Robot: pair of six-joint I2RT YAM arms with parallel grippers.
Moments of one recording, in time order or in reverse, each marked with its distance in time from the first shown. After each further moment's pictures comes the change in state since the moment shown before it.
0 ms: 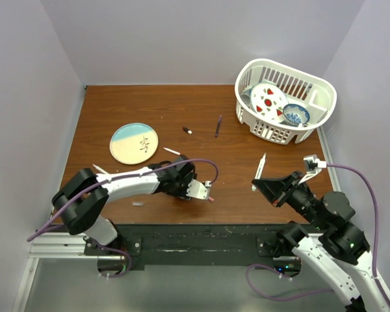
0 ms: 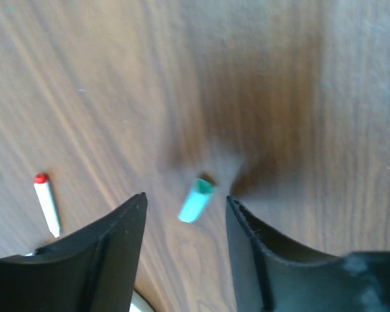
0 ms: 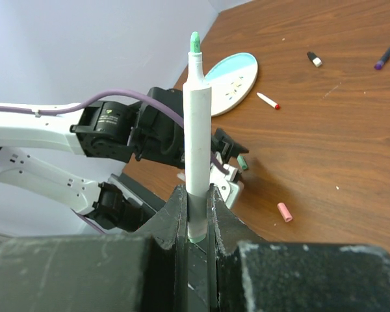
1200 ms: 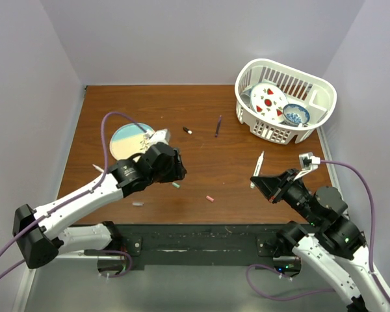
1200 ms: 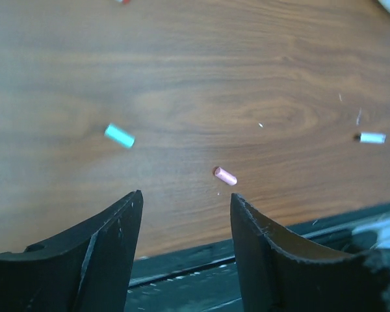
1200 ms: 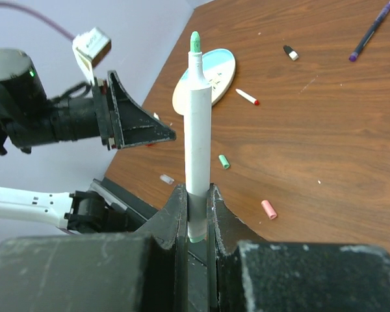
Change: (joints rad) left arm 0.000 -0.411 0.157 -0.256 -0.246 -1.854; right arm 0.000 0.048 -0.011 -0.002 0.053 -0.005
